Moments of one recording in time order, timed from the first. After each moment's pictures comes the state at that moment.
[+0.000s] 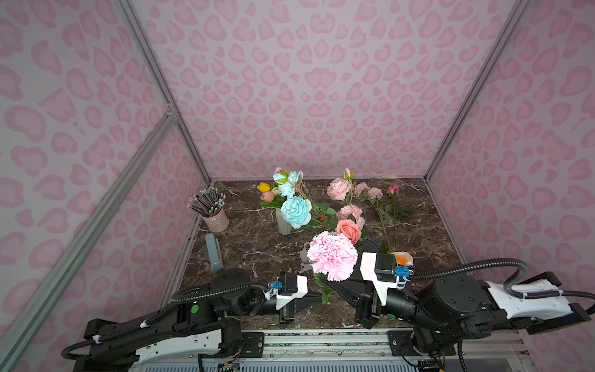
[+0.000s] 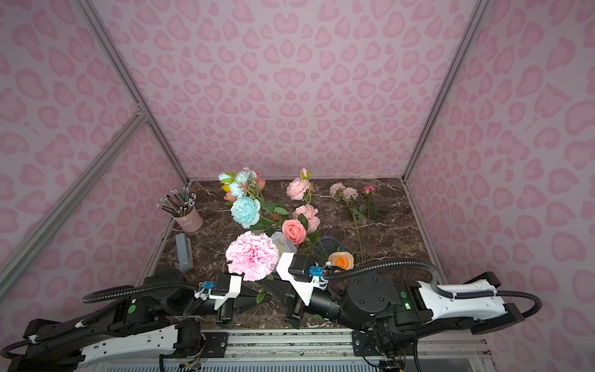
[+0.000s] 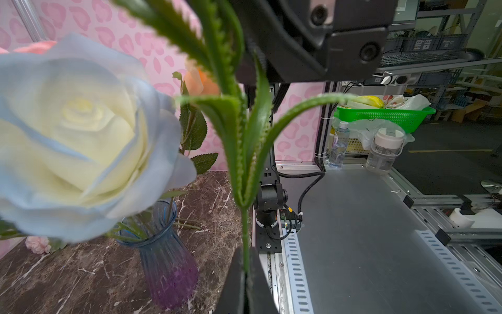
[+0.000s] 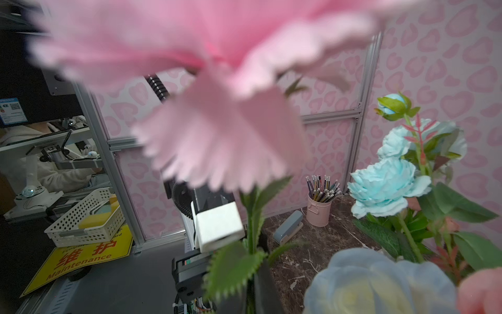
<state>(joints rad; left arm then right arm) -1.34 0.64 0.86 -0.29 0.20 0.06 1.69 0.98 1.26 -0.22 0.43 0.03</state>
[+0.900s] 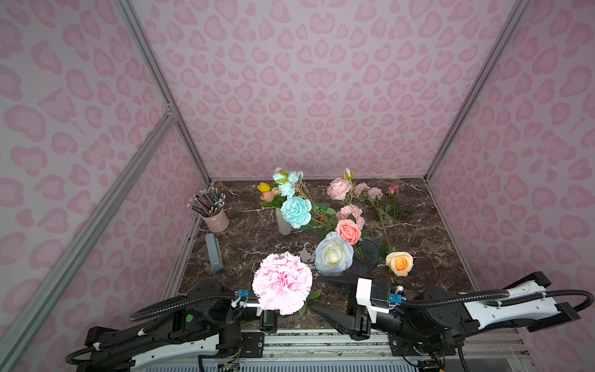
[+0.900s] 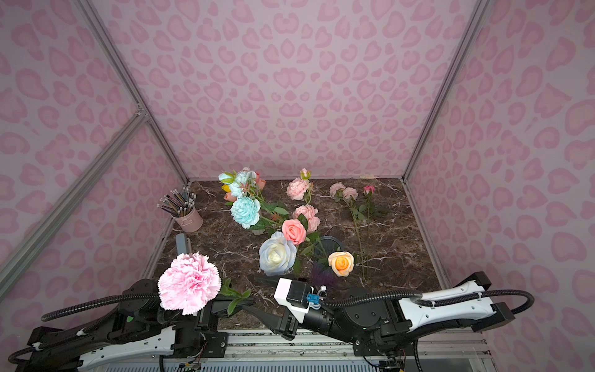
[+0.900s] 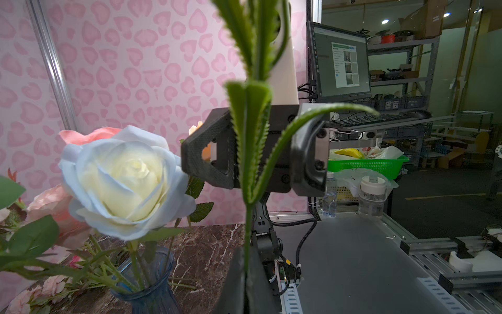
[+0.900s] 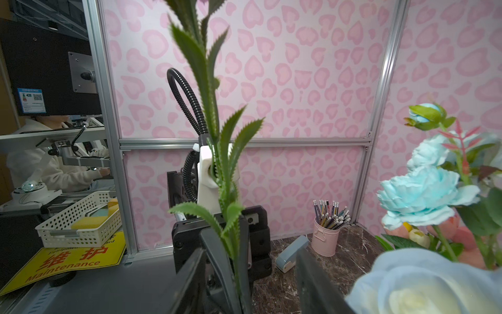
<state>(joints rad) -1.34 0.47 0.69 0.00 0.24 0.02 1.72 0.96 1.00 0.16 0.39 -0.09</state>
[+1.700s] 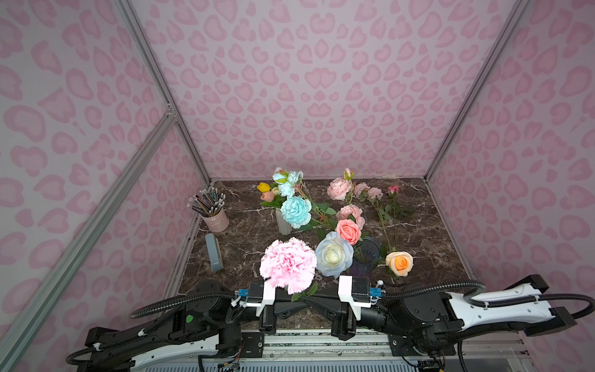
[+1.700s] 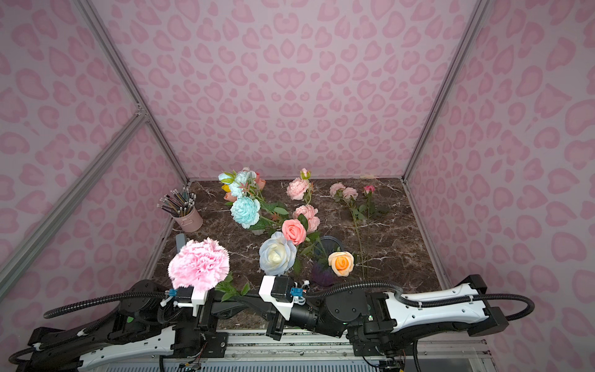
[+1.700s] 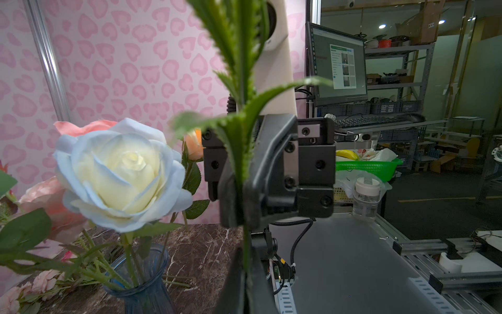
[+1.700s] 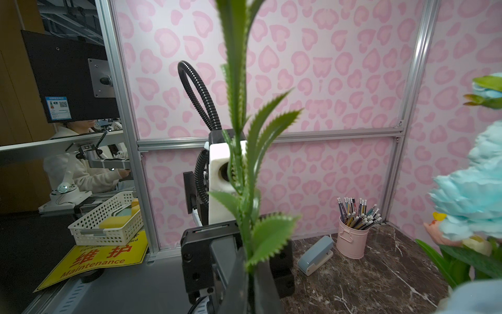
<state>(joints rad) -1.34 0.46 0.68 0.00 0.25 0.00 1.66 1.04 1.02 0.20 0.27 -0.01</state>
